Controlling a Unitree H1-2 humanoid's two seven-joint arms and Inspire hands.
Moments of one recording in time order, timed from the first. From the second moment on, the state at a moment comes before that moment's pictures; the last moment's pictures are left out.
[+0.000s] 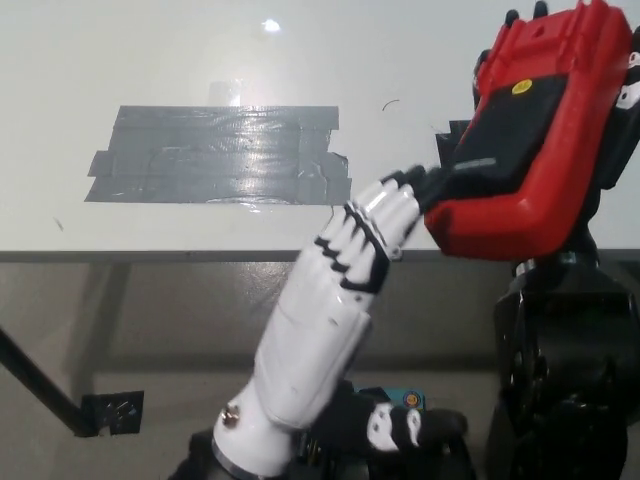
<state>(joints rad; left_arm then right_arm) -0.20 -0.08 -0.36 -0.53 0.70 -0.29 -0.03 -0.59 0.31 -0.08 -0.51 1.18 0.09 -0.84</state>
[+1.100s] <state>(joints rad) -0.18 0.00 -0.17 -0.76 0.63 -0.37 0.02 -0.72 0.09 -0.19 -0.08 1.05 0.03 -0.78</state>
